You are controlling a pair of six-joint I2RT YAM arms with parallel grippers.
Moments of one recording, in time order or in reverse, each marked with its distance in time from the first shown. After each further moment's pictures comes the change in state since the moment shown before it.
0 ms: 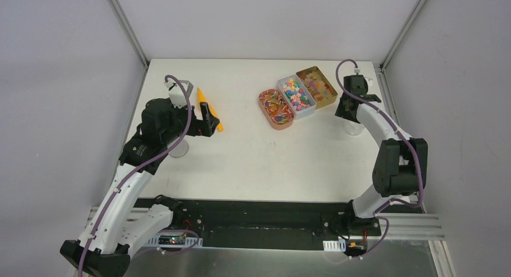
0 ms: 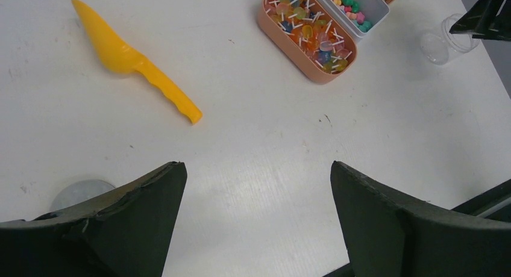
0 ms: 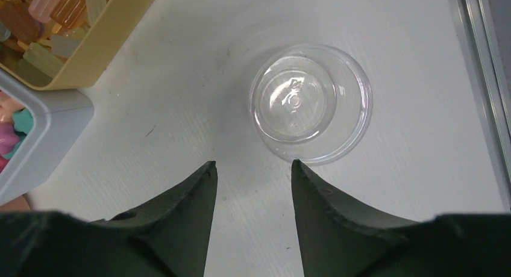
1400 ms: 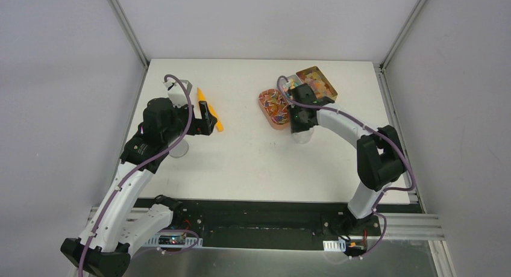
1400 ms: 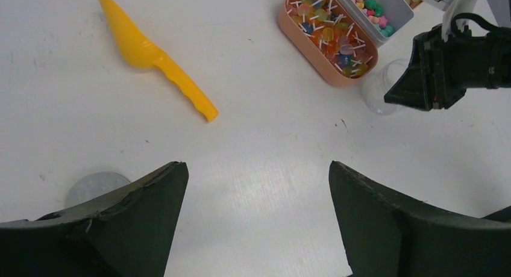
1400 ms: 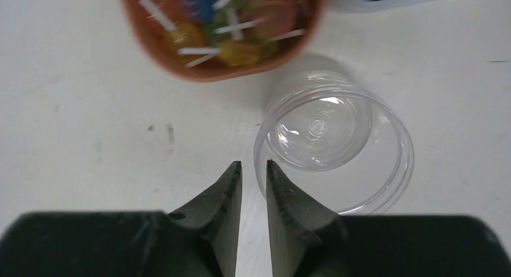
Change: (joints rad) left arm 0.000 0.013 0.000 -0.007 -0.060 0.001; right arm 0.398 0.150 0.085 -0.057 -0.349 -0.126
